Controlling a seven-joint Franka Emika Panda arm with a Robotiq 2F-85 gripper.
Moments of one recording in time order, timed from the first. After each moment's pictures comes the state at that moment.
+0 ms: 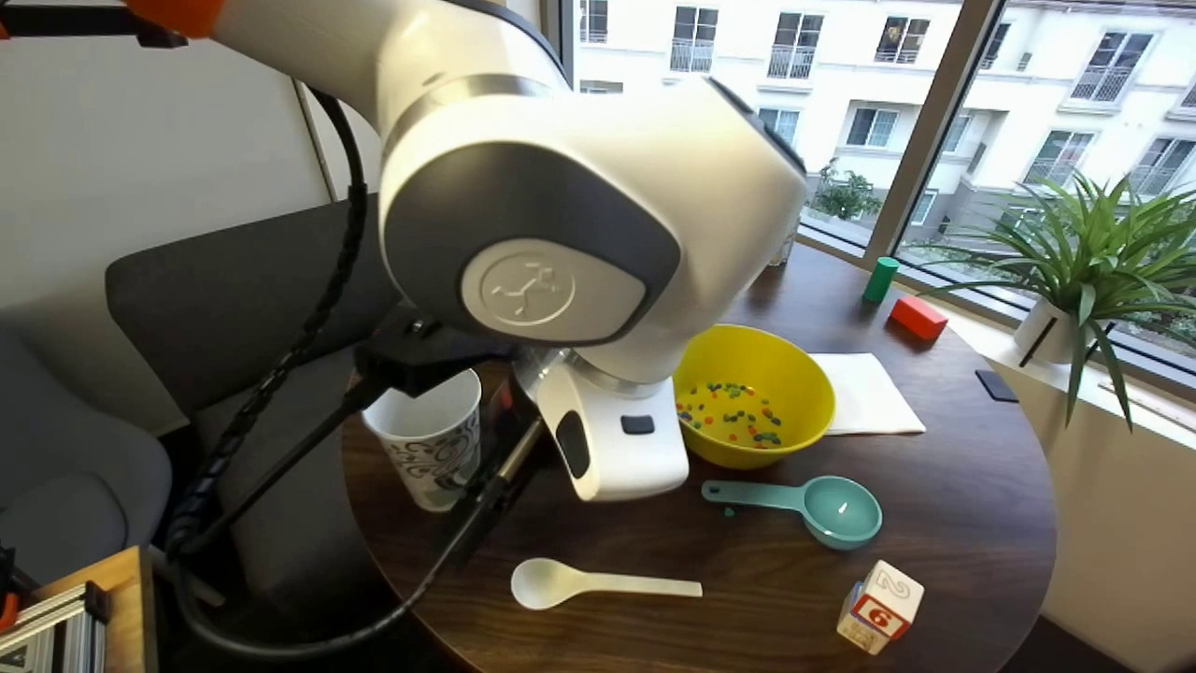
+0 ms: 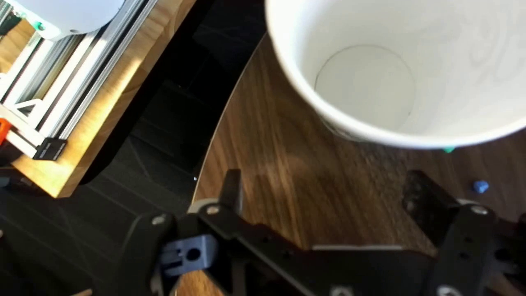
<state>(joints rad) -0.11 0.03 -0.12 -2.13 0.18 1.76 0.71</state>
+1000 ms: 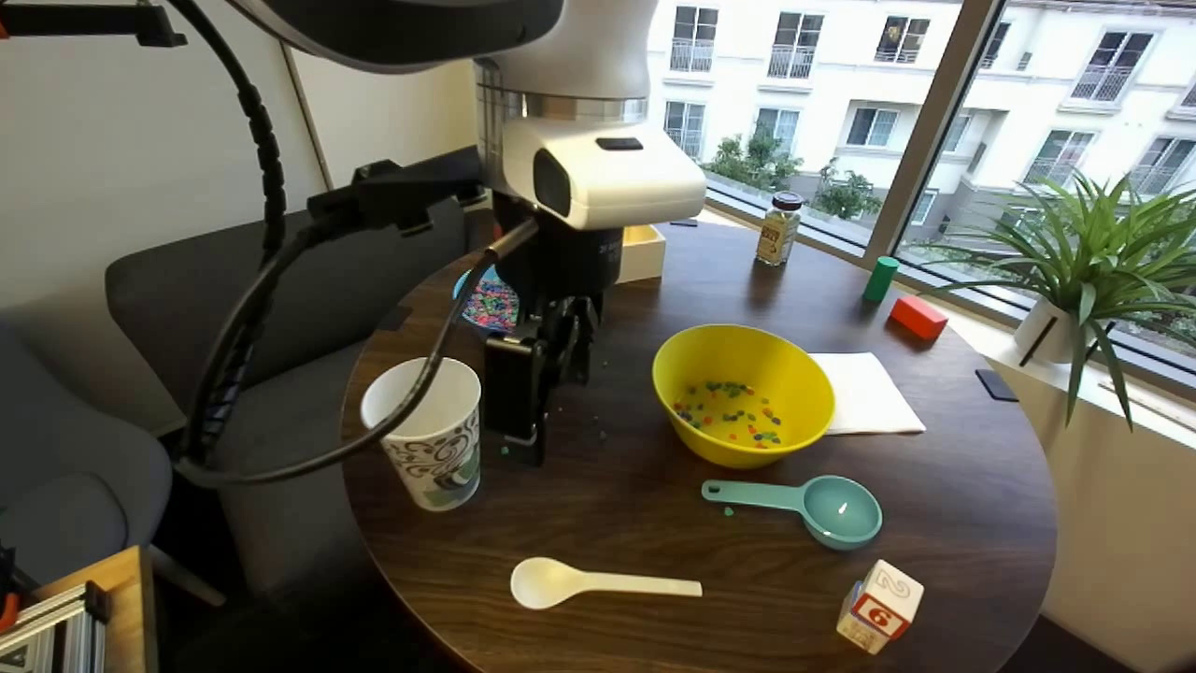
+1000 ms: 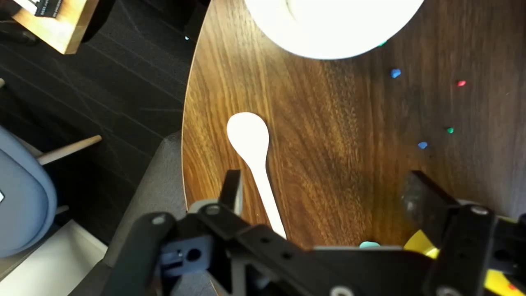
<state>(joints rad) -0.08 -0.13 -0.03 -2.09 -0.12 1.87 0.86</state>
